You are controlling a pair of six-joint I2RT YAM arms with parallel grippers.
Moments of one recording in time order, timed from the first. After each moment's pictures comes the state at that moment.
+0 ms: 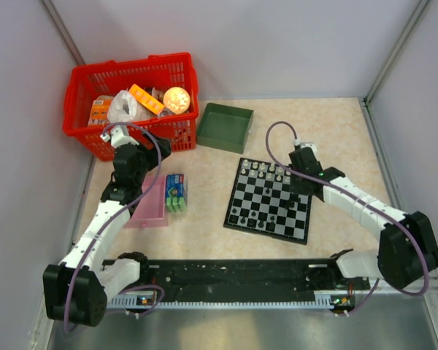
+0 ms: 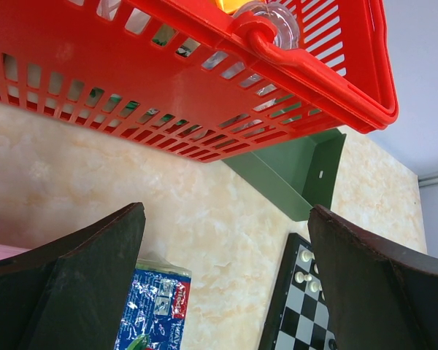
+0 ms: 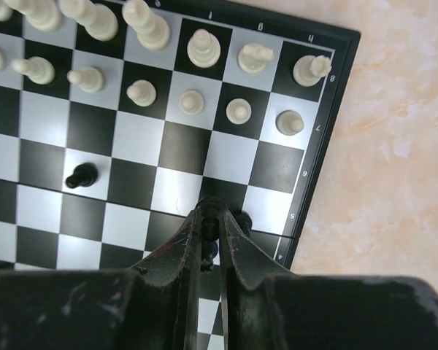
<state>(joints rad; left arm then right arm) -0.14 1.03 0.72 0.05 -0.10 -0.71 0.45 1.32 0.83 -0.49 0.28 0.41</state>
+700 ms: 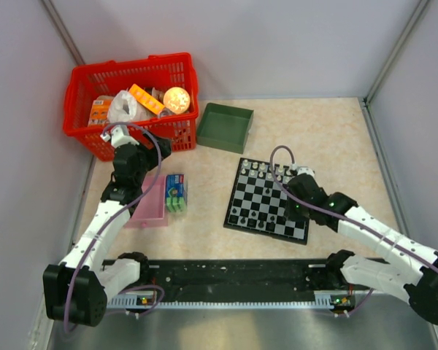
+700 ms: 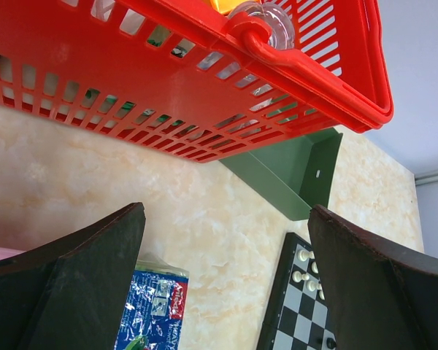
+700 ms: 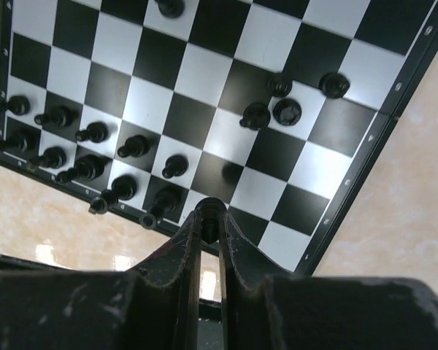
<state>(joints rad) -0.14 1.03 0.72 0.06 -0.09 -0.71 0.66 0.98 0.69 -0.68 0.17 0.56</state>
